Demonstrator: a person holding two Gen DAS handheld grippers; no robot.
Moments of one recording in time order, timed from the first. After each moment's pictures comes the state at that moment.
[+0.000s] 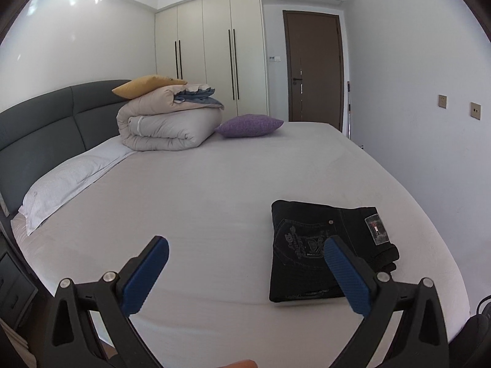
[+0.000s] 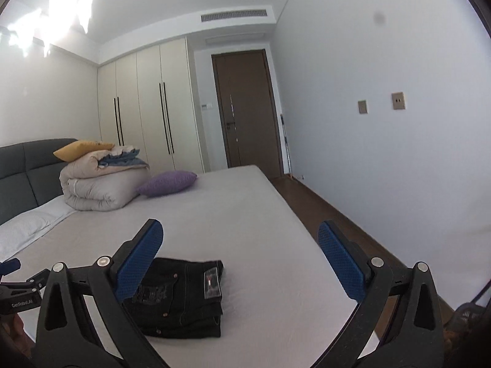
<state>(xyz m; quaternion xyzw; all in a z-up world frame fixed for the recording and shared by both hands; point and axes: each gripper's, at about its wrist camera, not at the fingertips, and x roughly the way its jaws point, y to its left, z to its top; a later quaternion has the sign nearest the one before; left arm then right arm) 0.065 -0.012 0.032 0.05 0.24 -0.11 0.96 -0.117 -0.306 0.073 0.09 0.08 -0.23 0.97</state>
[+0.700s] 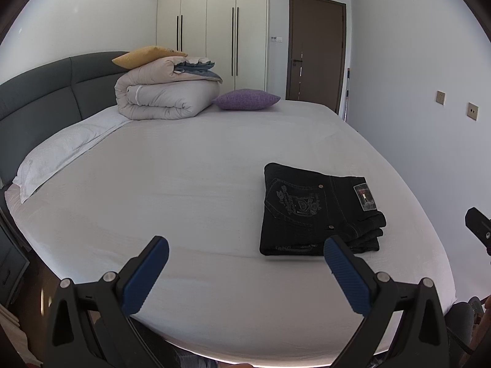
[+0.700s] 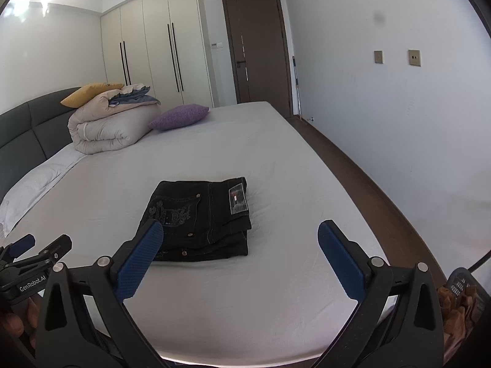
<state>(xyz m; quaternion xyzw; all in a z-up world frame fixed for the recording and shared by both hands) 0.016 0.004 0.010 0.03 0.30 -0.13 0.95 -0.129 -0.230 0.023 0.10 0.23 -0.20 0.95</state>
